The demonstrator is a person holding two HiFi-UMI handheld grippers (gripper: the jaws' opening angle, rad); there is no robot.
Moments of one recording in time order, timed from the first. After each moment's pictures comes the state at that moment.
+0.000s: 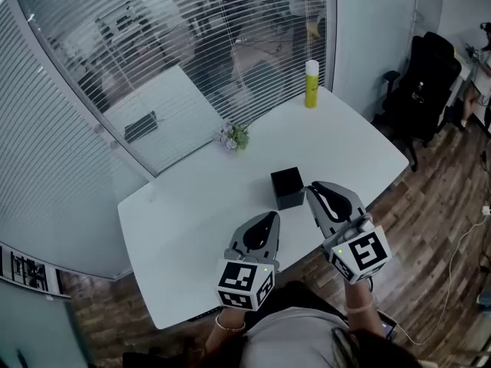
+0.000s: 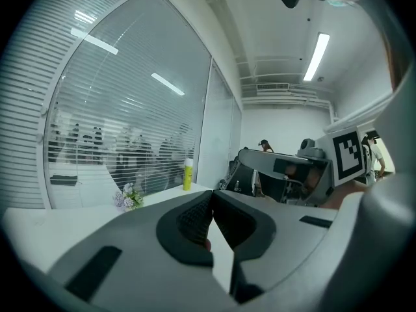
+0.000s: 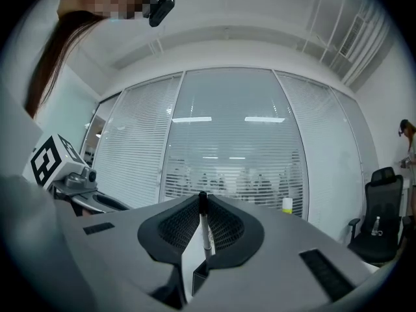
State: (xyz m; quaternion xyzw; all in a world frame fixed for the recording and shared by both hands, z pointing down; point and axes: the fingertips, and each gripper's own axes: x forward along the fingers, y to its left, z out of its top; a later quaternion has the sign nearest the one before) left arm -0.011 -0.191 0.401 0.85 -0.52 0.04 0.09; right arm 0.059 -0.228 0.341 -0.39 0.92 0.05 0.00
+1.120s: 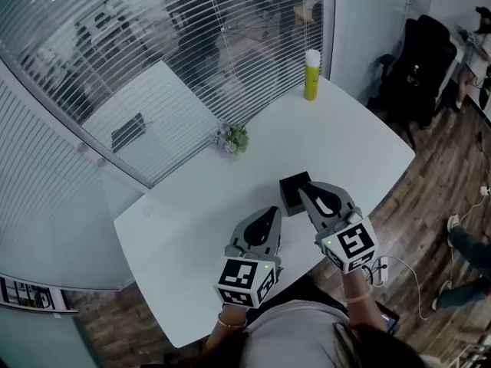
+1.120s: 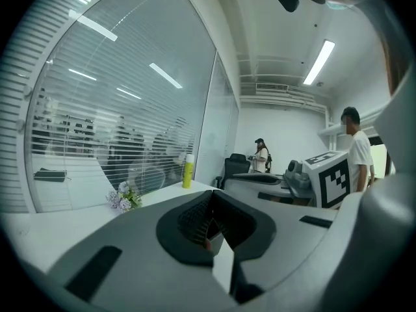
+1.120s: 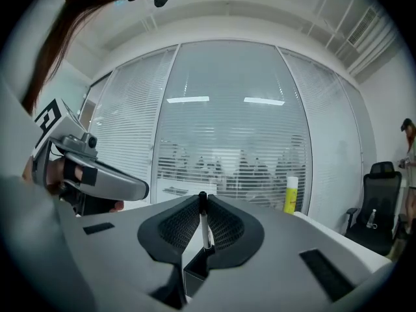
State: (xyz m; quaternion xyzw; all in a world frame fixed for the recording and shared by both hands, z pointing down) left arm -0.051 -0.257 0.415 0.87 -0.48 0.05 0.12; right arm 0.007 -0.302 0.413 -0.41 0.91 0.01 -0.08
